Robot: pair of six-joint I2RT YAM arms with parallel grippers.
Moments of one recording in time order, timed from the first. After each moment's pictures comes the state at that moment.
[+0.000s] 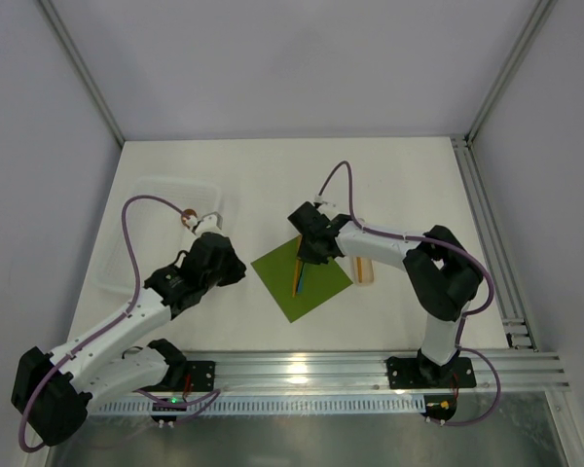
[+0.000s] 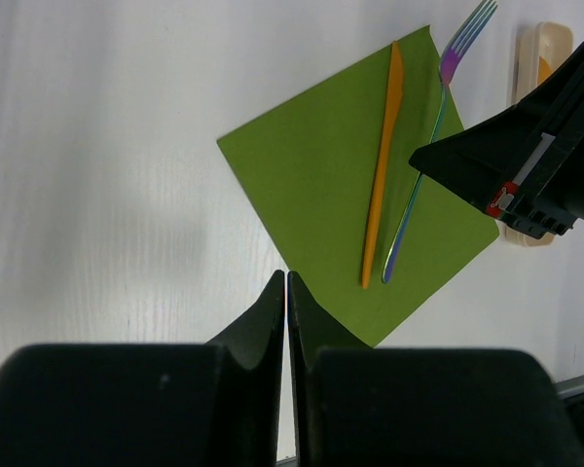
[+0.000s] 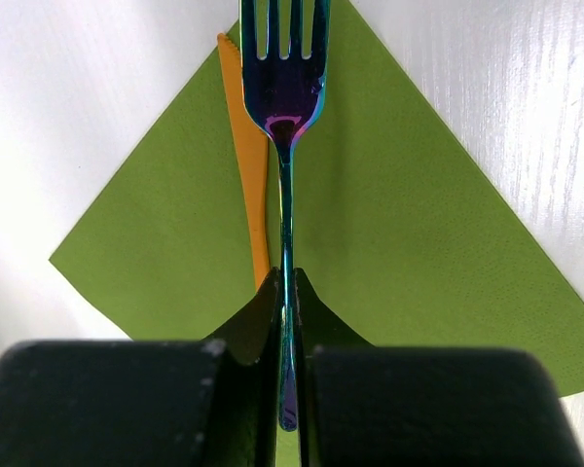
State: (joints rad) left arm -0.67 0.95 0.66 -0.42 -0.22 -0.79; right arm 0.78 1.83 1.21 -0.47 0.22 0.98
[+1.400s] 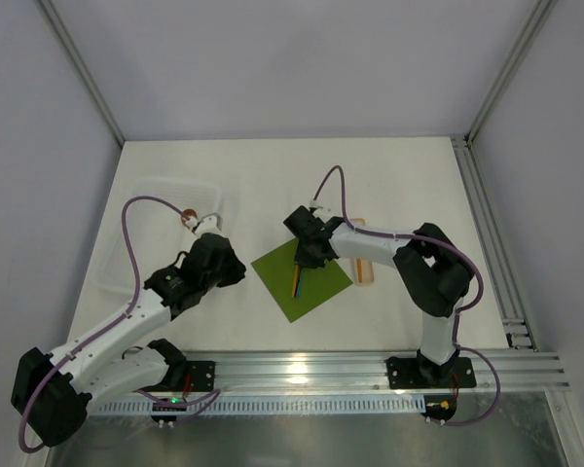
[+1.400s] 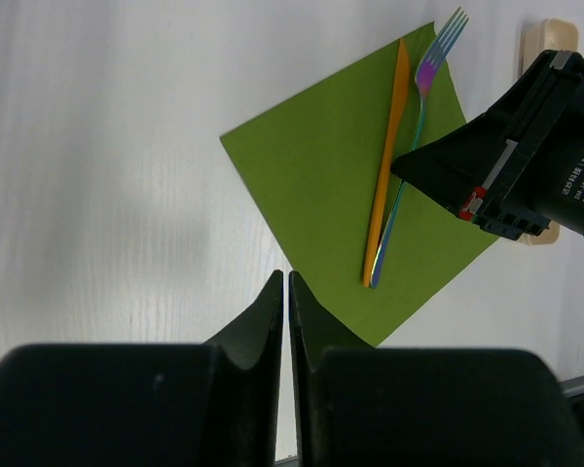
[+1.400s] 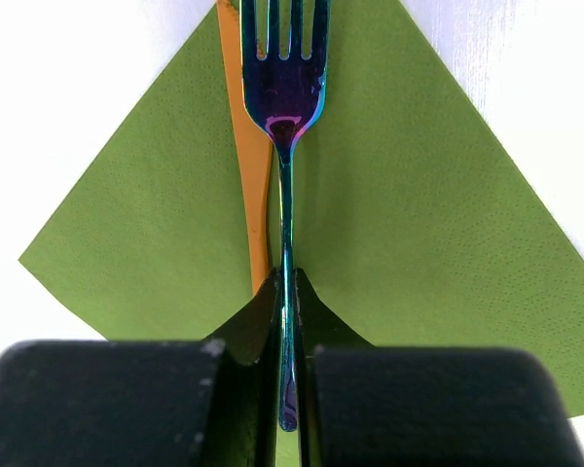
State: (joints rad) left arm -0.67 0.95 0.65 -0.42 -0.22 -0.79; right arm 0.80 1.89 1.22 -0.47 0.21 0.98
